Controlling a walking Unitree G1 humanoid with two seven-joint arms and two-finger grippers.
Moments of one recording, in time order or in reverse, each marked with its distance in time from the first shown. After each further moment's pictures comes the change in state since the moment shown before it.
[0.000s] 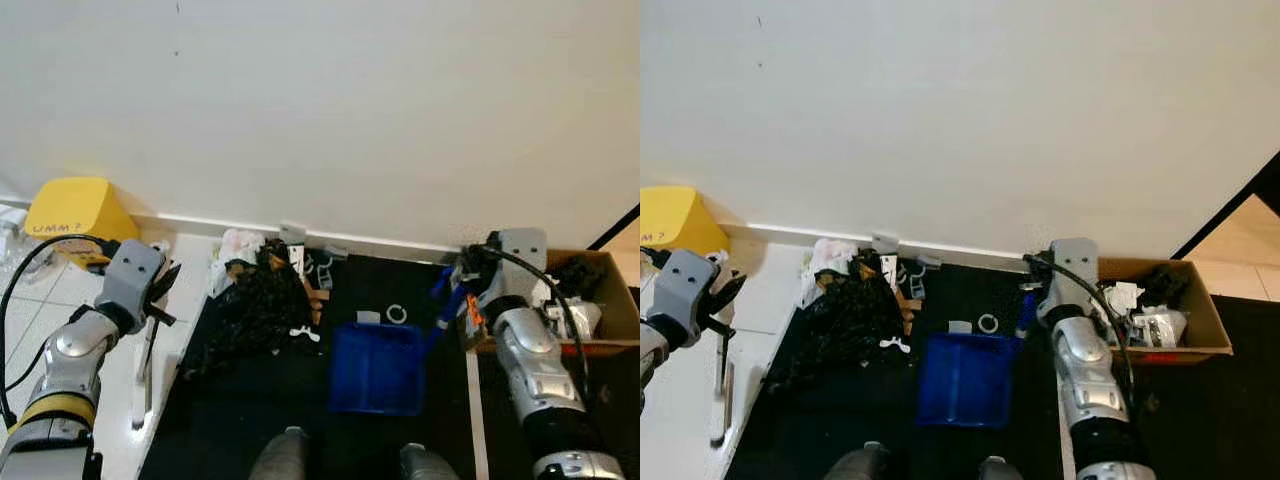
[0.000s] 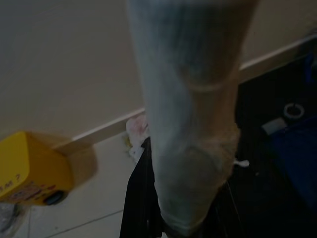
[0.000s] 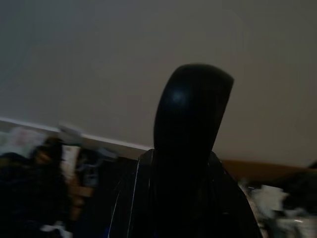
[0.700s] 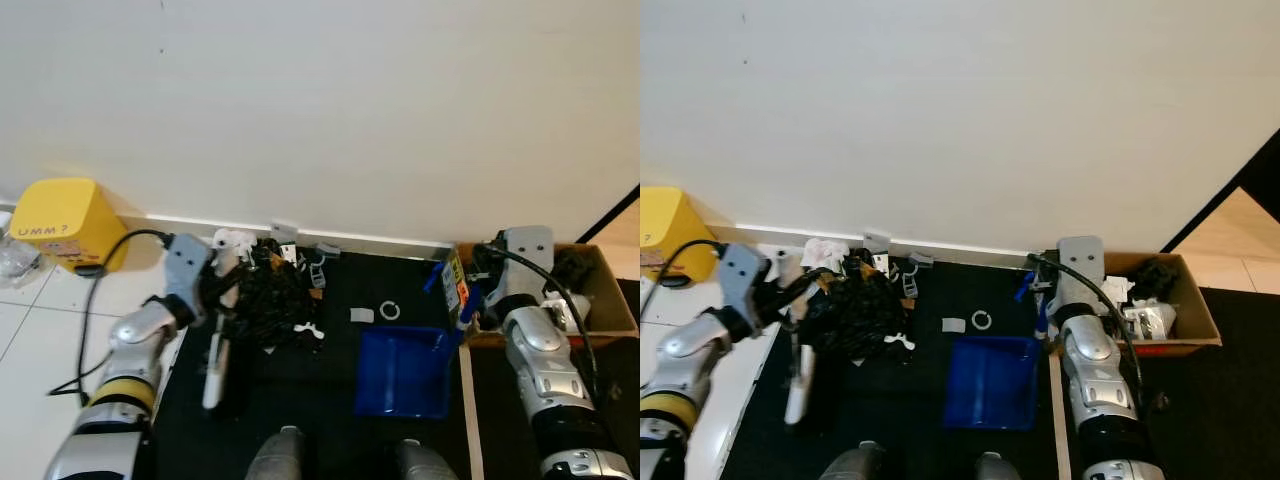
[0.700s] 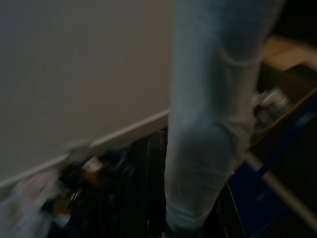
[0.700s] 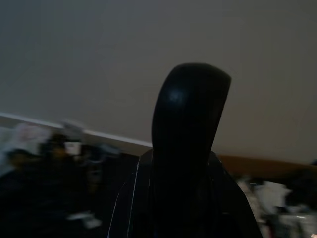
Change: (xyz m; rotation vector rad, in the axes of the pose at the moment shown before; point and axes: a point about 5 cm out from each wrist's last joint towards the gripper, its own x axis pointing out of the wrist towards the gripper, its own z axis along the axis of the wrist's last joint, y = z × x) left arm 0.045 -0.078 0.034 -0.226 -0.253 -0.328; right arm 0.001 0.017 0.000 0.056 0.000 0.071
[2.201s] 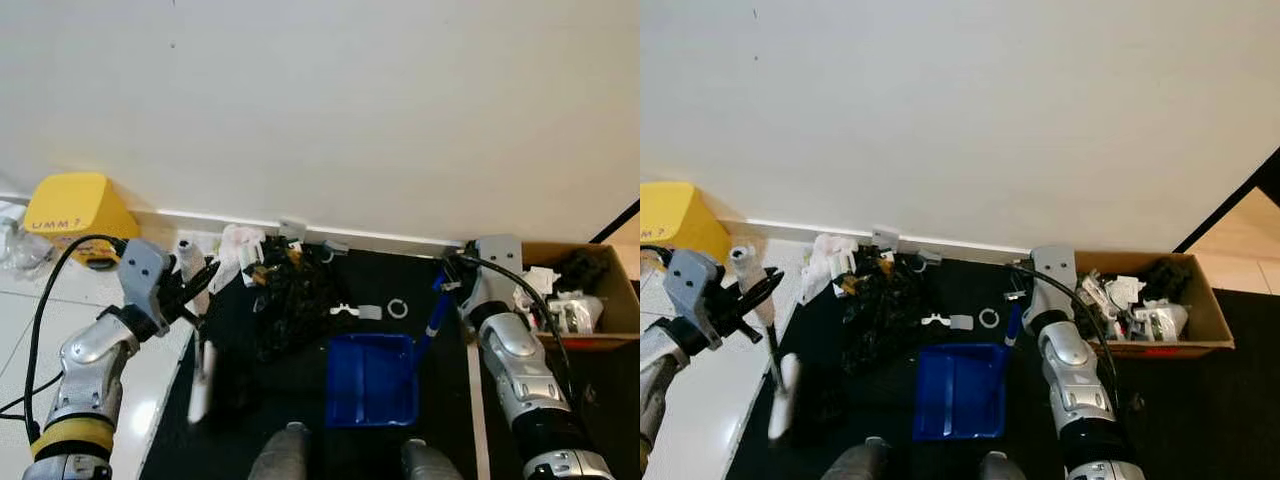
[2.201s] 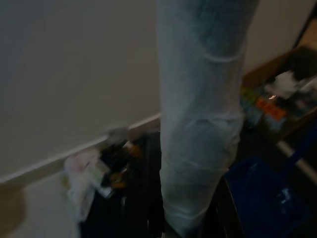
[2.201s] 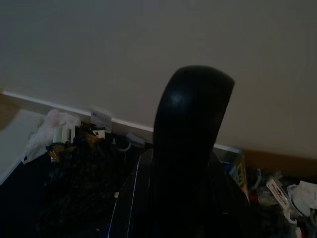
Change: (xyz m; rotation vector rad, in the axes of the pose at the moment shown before) left arm -0.064 0.024 -0.001 0.080 0.114 0.167; right arm -0.001 0.014 -0.012 -0.012 0.035 0.061
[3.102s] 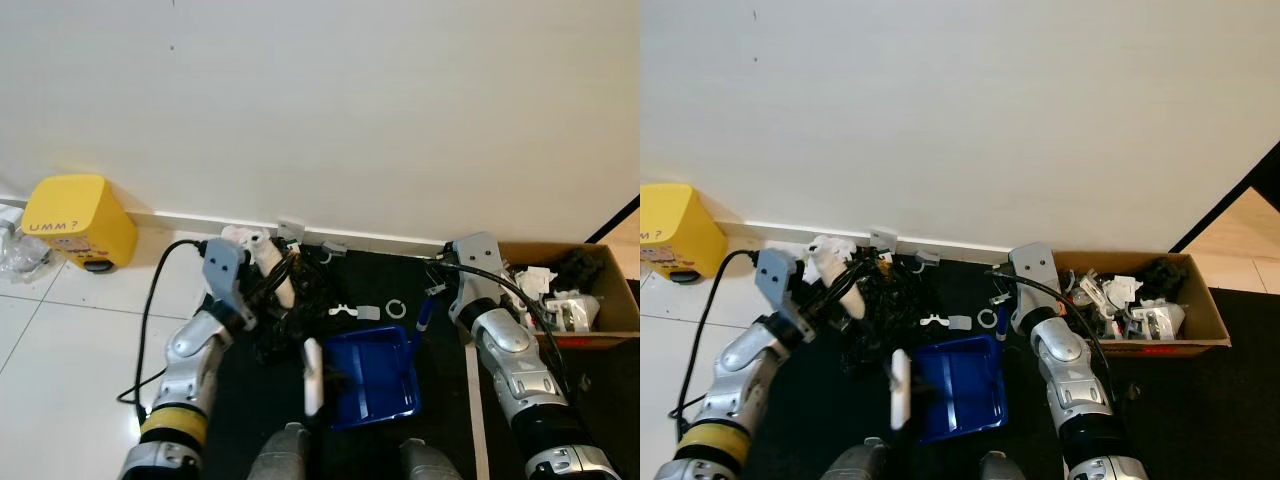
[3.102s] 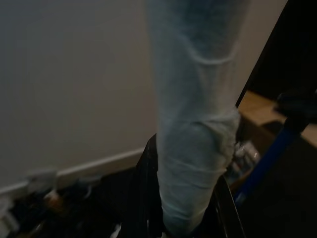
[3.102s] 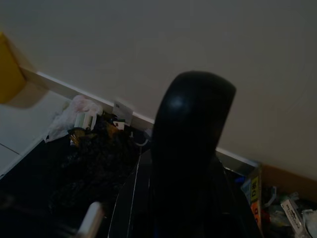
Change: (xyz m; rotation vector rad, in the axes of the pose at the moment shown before) left arm 0.074 -0.089 0.032 -0.232 -0.279 -0.137; right arm 0.003 0.017 0.003 -0.078 0.005 0.167
